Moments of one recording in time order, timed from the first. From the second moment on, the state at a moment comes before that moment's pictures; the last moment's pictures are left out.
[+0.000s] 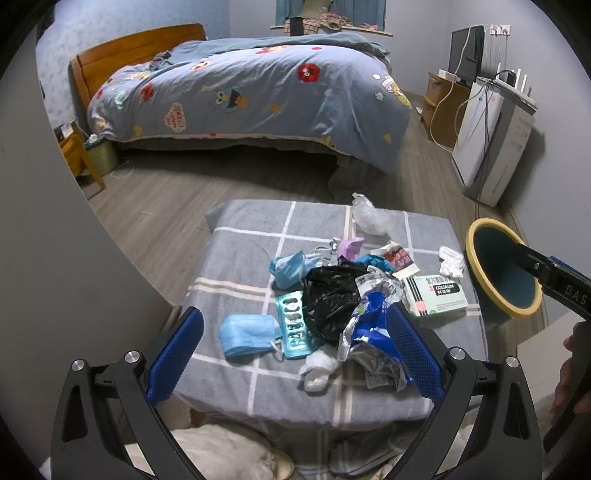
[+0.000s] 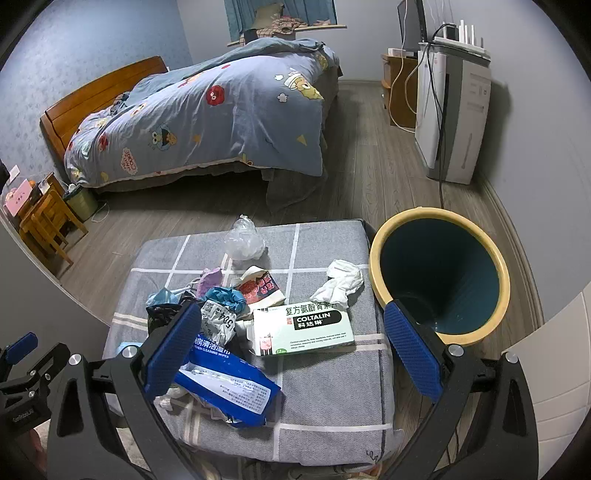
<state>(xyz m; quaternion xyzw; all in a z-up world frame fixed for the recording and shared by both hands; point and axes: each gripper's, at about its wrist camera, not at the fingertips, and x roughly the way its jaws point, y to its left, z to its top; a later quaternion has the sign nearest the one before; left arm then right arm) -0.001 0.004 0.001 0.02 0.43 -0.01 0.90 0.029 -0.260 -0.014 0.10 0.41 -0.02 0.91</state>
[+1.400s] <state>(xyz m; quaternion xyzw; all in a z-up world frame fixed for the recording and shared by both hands) -0.001 0.003 0.000 0.02 0.43 -0.02 0.90 0.029 -0.260 -0.018 0.11 0.41 -0.02 0.91</state>
